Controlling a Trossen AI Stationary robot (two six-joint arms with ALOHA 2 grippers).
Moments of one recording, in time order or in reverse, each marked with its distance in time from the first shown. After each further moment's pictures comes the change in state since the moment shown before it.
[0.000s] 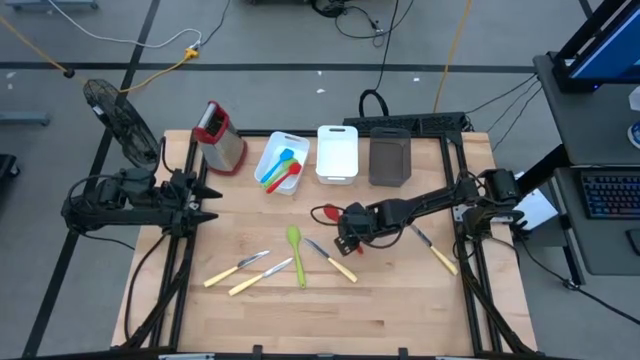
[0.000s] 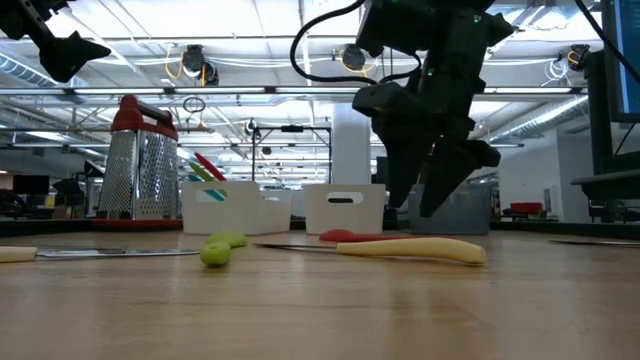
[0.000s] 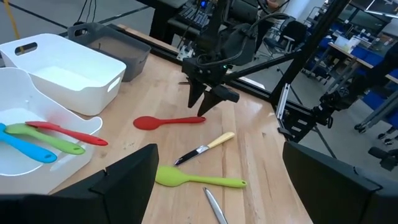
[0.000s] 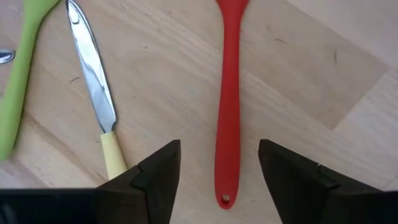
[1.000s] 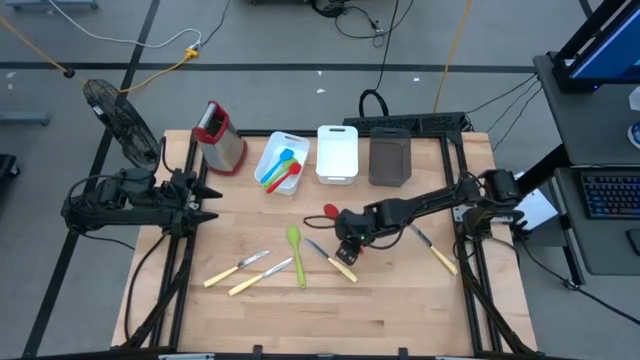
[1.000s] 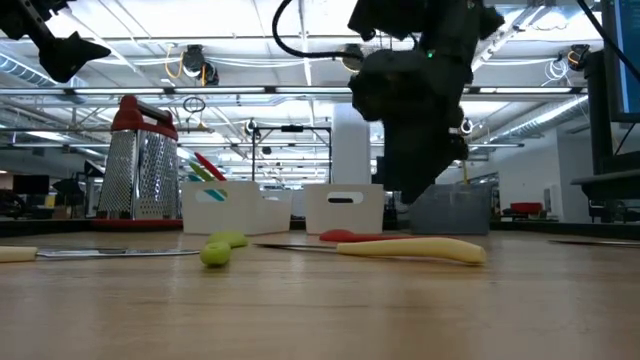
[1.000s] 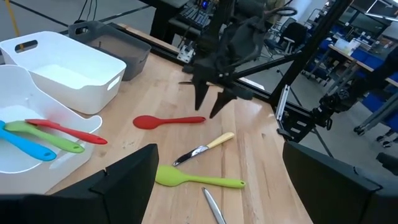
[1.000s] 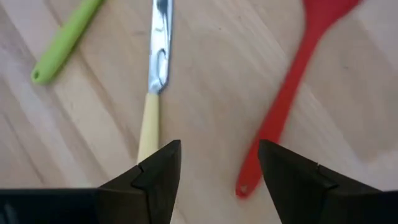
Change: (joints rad) left arm 0.000 0.000 0.000 0.000 -0.002 -0.014; right arm 0.016 0.000 0.057 0.001 -0.088 -0.323
